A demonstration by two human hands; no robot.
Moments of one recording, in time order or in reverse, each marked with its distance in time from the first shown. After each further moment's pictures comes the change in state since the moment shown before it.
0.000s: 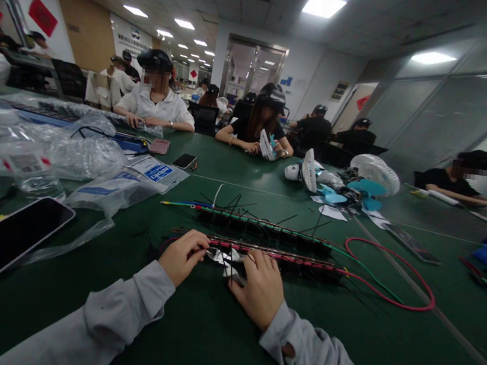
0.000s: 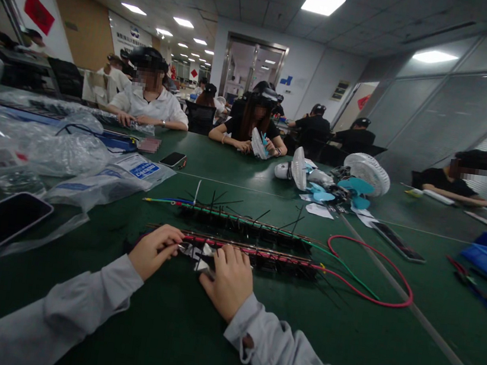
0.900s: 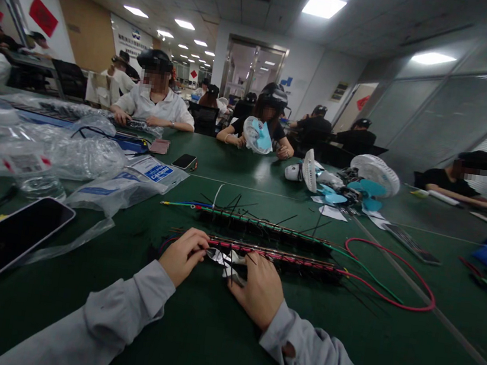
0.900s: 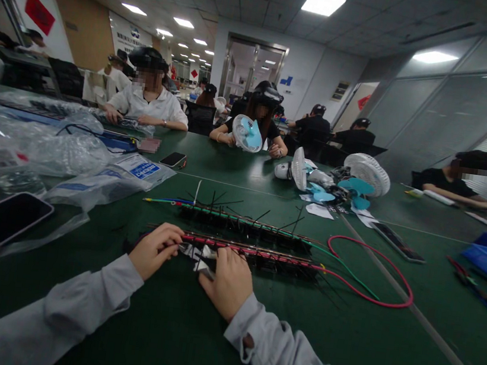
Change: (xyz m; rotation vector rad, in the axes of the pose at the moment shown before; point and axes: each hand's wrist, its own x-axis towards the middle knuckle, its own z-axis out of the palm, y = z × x) left_hand 0.001 0.002 -0.001 0.001 -0.015 -0.009; right_hand -0.002 0.002 0.007 0.050 0.025 -0.012
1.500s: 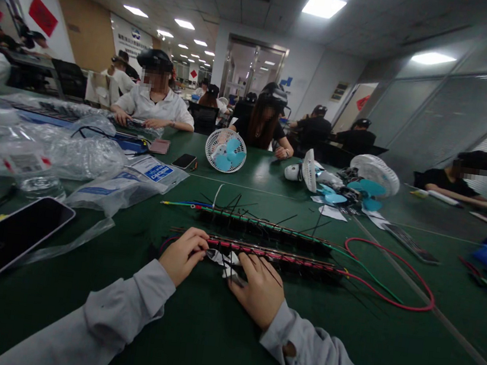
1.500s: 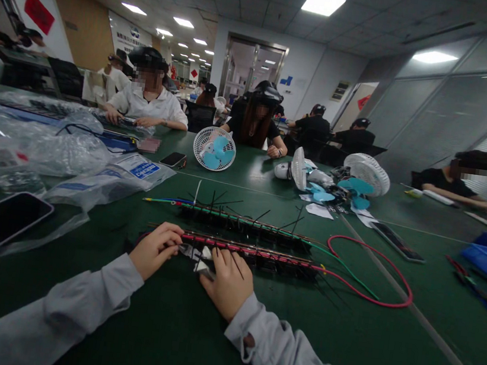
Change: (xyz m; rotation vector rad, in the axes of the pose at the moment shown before) left_hand 0.001 0.001 -0.001 0.083 -0.016 -0.009; right_hand -0.004 -0.002 0.000 0.014 0.017 0.023
